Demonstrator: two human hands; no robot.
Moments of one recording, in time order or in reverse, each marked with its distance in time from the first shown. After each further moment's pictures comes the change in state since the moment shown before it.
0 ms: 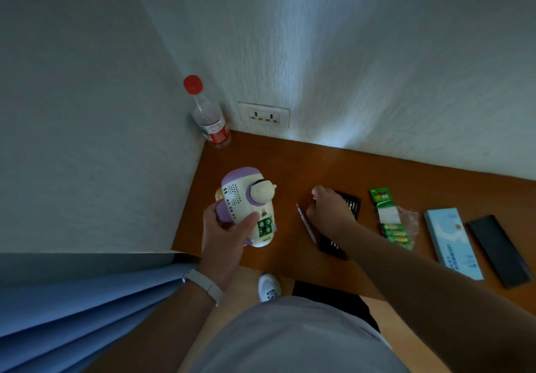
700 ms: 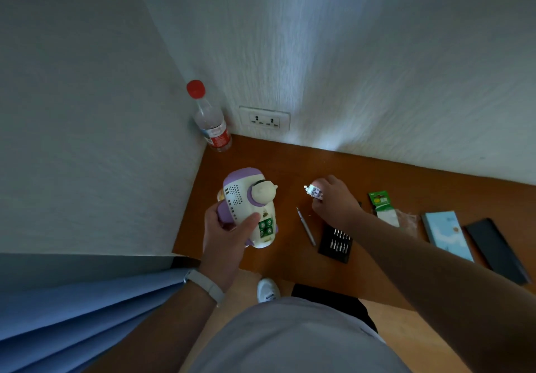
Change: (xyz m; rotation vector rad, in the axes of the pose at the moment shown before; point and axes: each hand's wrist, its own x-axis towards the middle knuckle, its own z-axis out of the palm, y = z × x) left_hand 0.000 0.006 0.000 -0.030 -0.019 0.008; right_hand 0.010 0.010 -0.023 -0.096 0.109 -0.177
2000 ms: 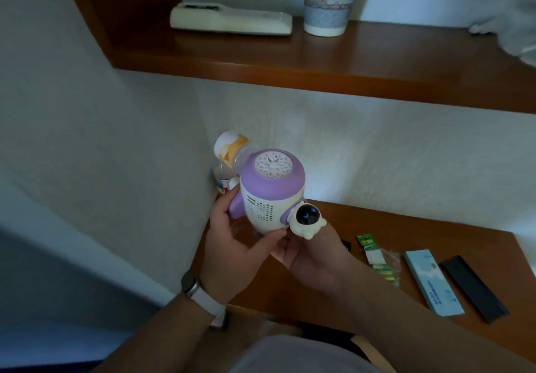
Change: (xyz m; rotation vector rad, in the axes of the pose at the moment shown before) left_hand -0.069 0.093 -0.019 0.022 -0.152 0.884; right_hand -0.142 -0.184 -0.094 1.993 -0.253 0.158
